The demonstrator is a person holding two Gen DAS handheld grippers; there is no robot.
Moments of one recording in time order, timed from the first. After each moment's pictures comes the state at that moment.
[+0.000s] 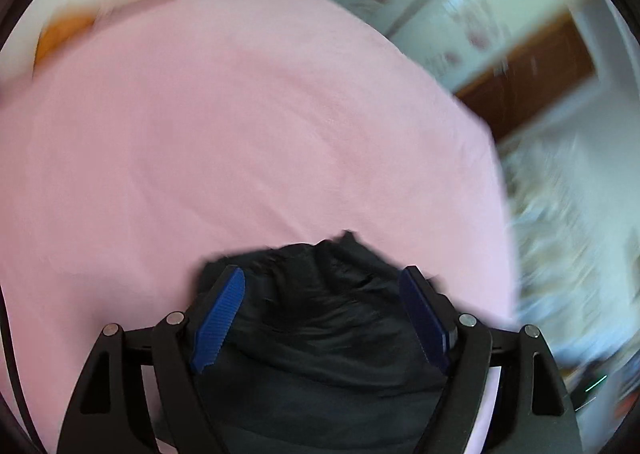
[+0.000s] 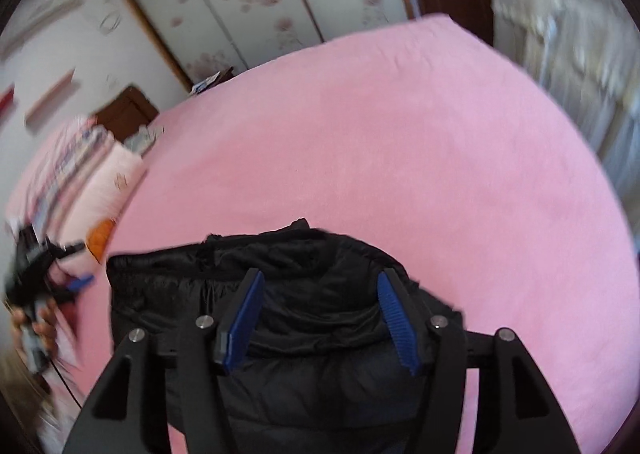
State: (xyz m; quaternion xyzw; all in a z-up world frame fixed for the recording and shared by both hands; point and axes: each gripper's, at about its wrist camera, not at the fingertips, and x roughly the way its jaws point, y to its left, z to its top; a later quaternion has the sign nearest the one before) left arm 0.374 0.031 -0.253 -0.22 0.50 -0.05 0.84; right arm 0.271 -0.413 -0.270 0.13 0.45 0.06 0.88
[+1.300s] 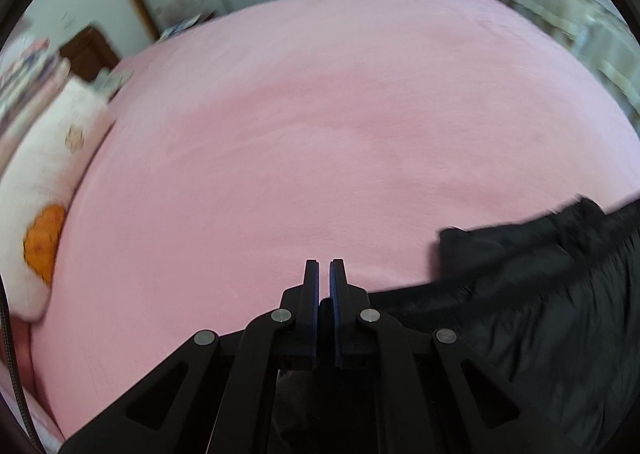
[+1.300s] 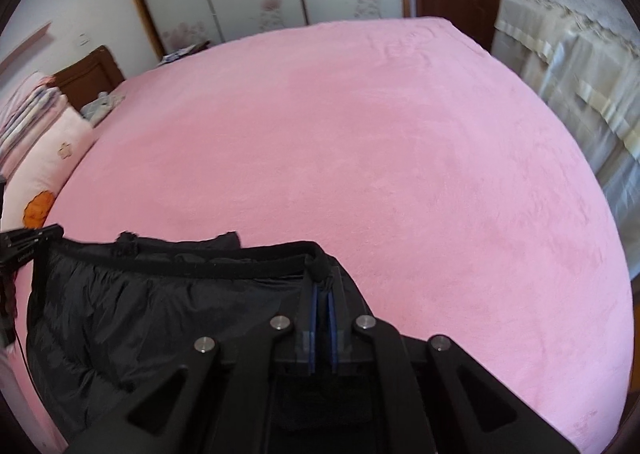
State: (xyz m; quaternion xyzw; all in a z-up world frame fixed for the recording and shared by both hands) left arm 0.491 -0.047 -0.356 0.10 0.51 -0.04 0.85; right arm 0.363 -0.410 -0.368 0.09 0.48 -0.01 0.87
